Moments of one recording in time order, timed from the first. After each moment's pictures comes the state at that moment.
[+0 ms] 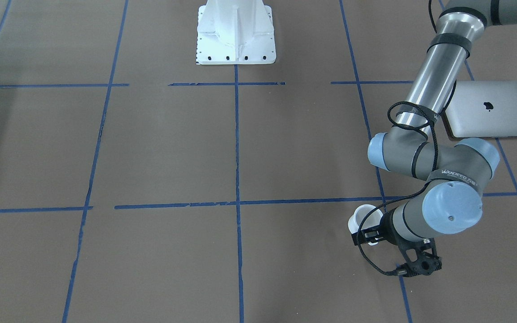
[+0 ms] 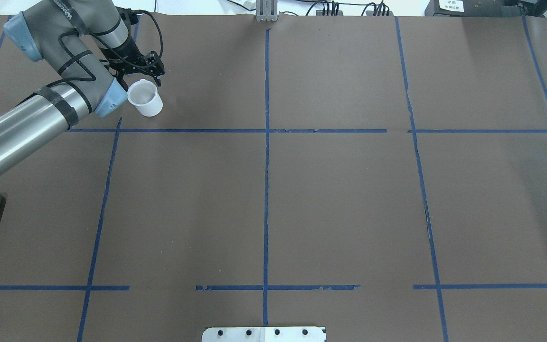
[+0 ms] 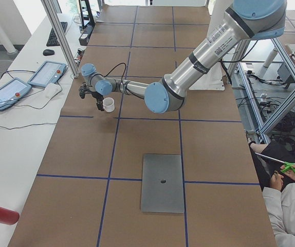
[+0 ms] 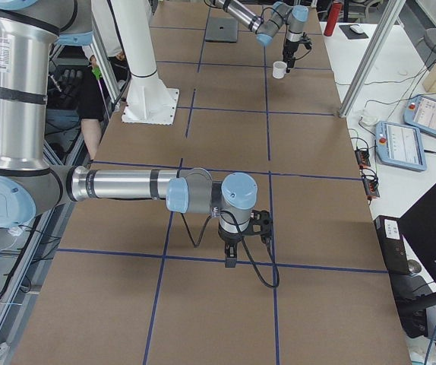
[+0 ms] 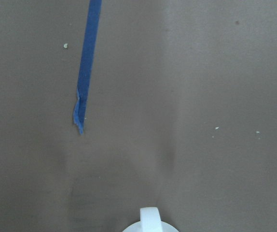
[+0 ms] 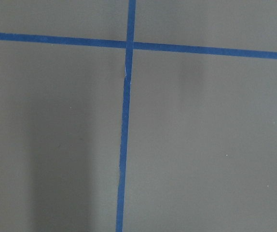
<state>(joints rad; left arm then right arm) -0.98 -2.42 -0.86 -1.96 -2.26 -0.94 1.54 -1.71 1.75 -1.64 2.28 -0.04</state>
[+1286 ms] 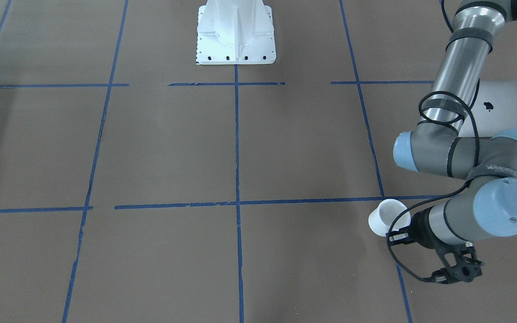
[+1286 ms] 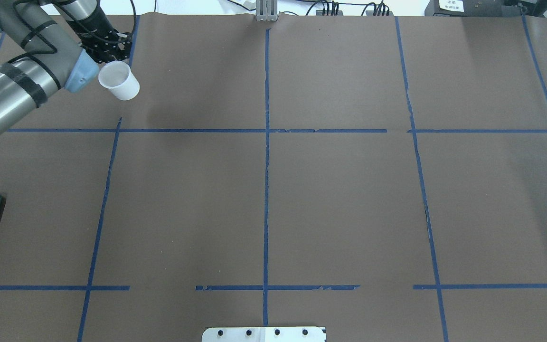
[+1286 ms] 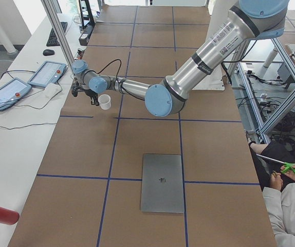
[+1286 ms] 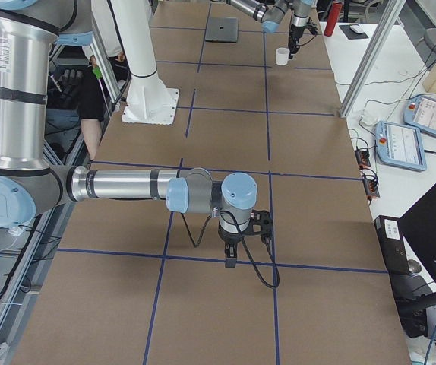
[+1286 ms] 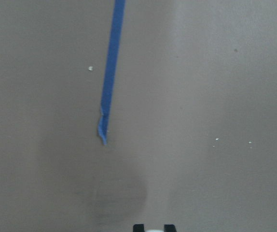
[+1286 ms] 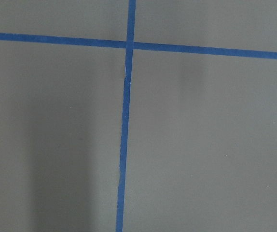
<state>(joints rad) -1.10 -2.34 -1.03 -1.83 -2.34 -0.80 1.54 -1.71 1.75 -1.64 2.28 -0.04</state>
